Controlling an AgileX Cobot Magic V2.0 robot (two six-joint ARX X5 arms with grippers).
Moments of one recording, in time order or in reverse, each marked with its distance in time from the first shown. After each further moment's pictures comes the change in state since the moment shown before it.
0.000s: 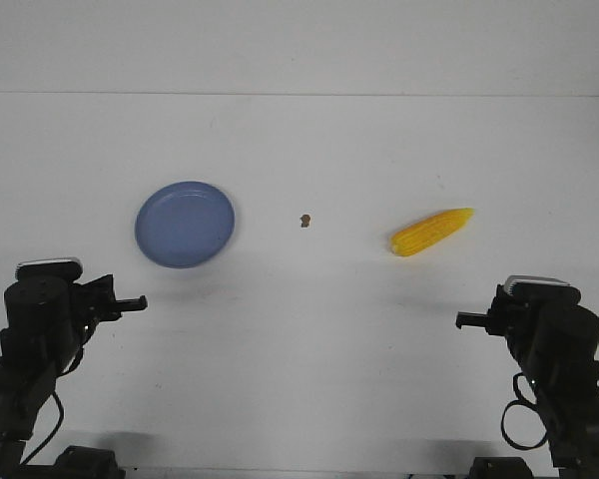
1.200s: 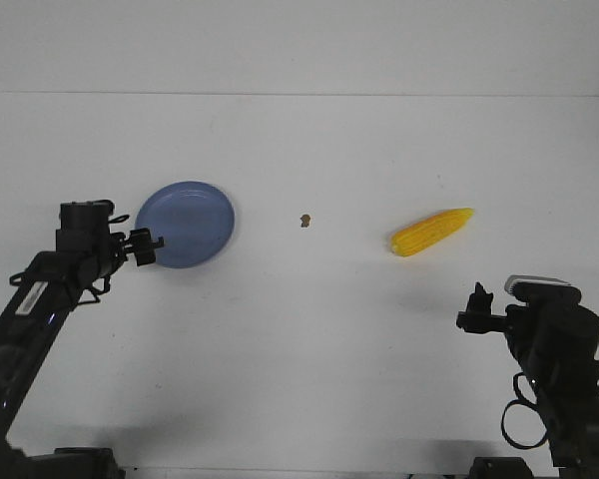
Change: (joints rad) left arm 0.101 0.651 0.162 0.188 0.014 -0.028; right arm 0.000 0.001 0.000 0.000 0.000 0.000
